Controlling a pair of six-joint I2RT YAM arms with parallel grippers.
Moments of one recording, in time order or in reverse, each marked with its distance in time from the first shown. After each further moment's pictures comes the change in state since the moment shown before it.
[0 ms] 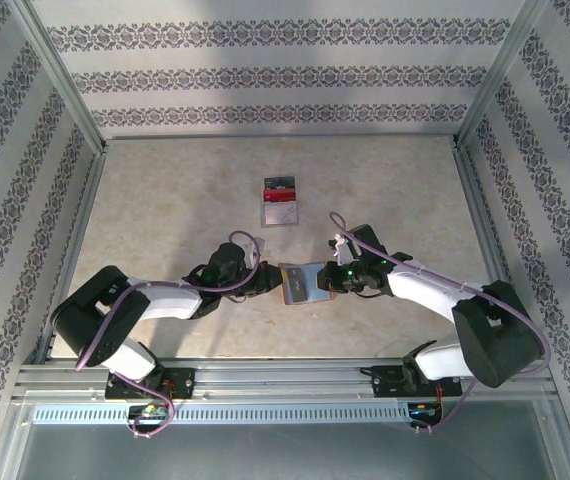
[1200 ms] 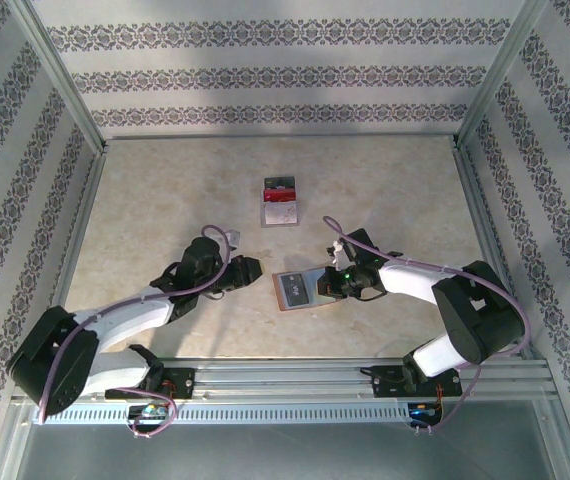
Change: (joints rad) left arm 0.108 -0.342 -0.028 -0.332 -0.027 0.096; right arm -0.009 0.127 -0.005 0.024 -0.011 0.009
